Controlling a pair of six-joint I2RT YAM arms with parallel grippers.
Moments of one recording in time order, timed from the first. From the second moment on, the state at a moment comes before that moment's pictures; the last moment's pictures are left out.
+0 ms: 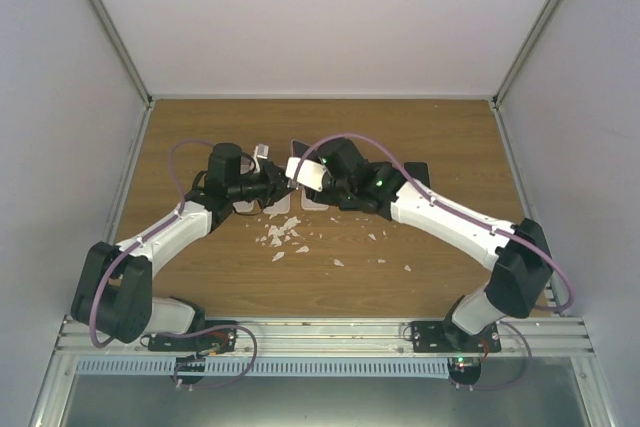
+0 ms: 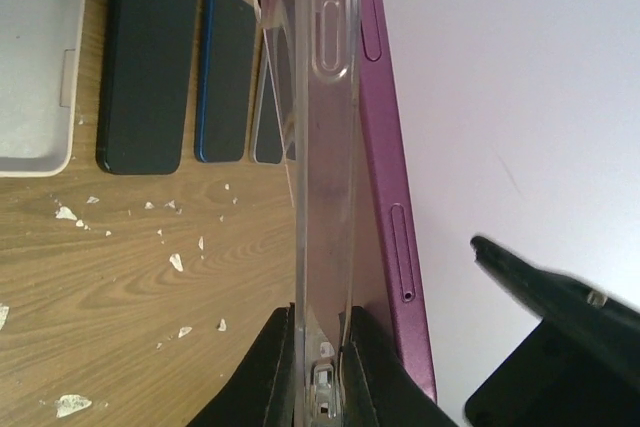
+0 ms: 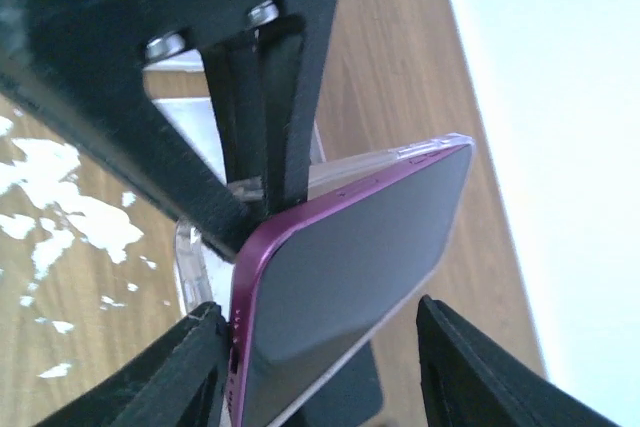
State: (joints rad) left arm -0.35 1.34 0.77 0.11 0.75 -1.19; right arm 0.85 1.57 1.35 -0.49 0.10 -0.69
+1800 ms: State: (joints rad) left arm -0.33 1.31 0.74 0.26 0.63 -1.26; right arm 0.89 1.57 1.16 -0.02 0.23 -0.73
